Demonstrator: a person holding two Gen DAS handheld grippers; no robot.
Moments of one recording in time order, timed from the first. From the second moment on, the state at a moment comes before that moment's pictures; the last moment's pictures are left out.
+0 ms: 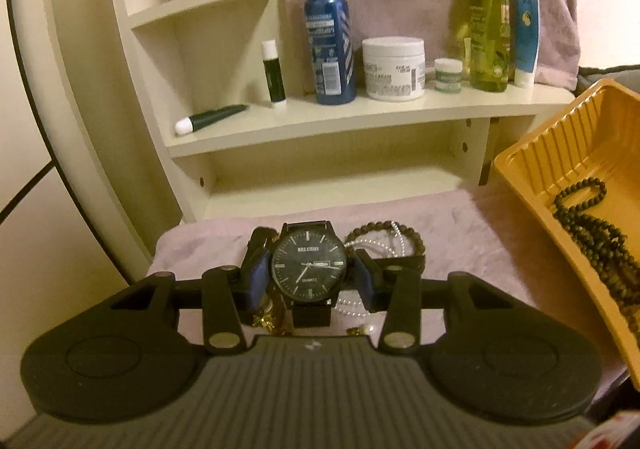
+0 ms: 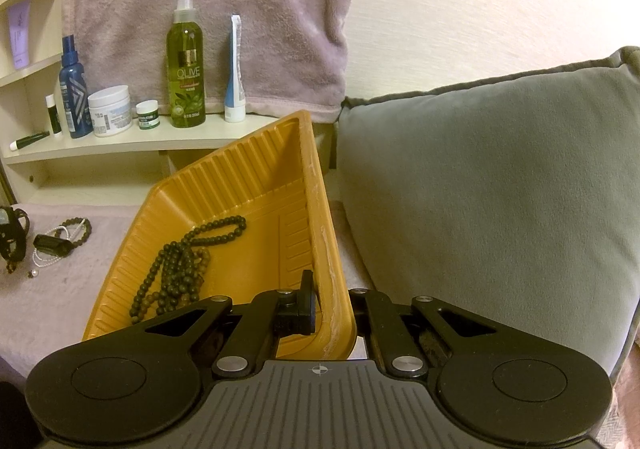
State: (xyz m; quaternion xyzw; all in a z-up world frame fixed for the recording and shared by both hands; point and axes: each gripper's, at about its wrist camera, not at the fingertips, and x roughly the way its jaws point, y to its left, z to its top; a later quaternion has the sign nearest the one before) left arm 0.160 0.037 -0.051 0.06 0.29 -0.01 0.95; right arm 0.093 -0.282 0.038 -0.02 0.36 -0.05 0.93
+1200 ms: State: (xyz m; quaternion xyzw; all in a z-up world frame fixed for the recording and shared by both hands) left arm 0.156 -0.092 0.007 0.04 0.25 -0.20 0.95; right arm 0.090 -0.280 0.041 -0.02 0.35 -0.05 0.94
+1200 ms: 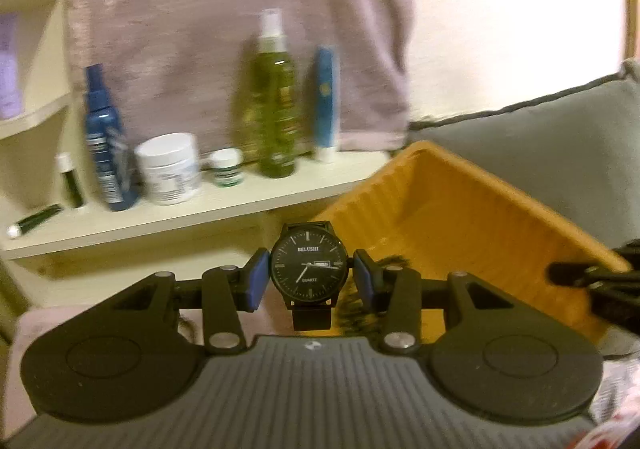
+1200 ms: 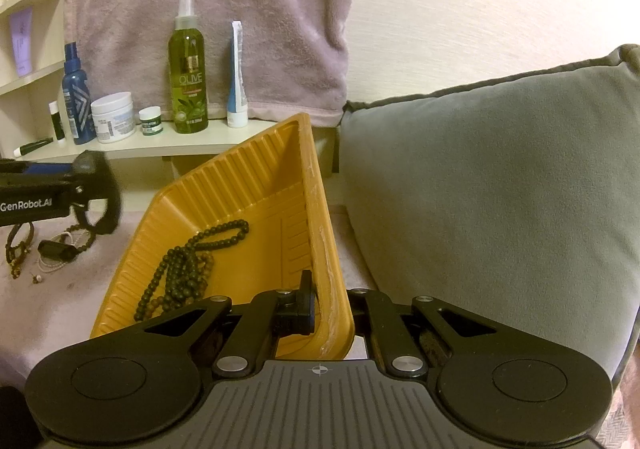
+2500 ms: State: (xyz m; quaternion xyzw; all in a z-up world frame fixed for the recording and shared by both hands) left arm 0.127 -0.078 -0.034 0.03 0.30 -0.22 0.93; right arm 0.091 -0.282 0.039 -0.02 0.35 -0.05 0.94
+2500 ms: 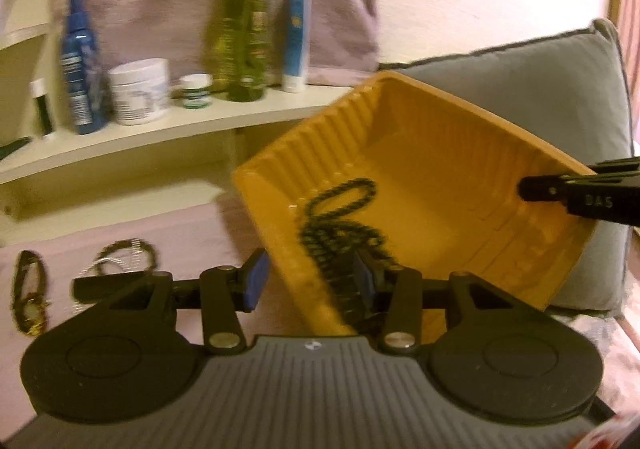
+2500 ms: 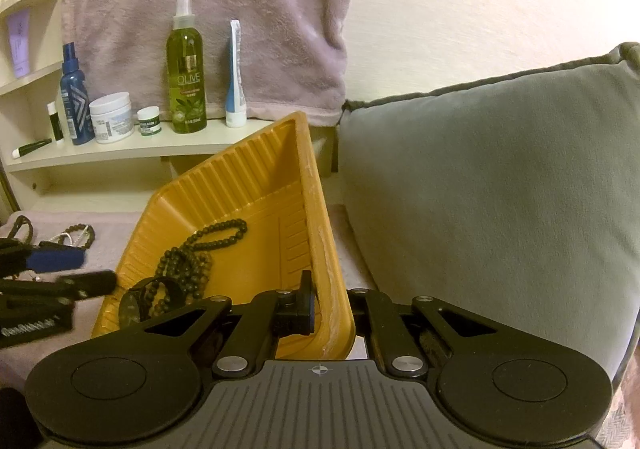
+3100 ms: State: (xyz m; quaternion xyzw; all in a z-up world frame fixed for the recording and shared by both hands) left arm 0.138 0.048 -0.072 0.07 0.31 -0.03 0.95; right arm 0.091 -0.281 0.039 -0.02 0.35 -0.05 0.93
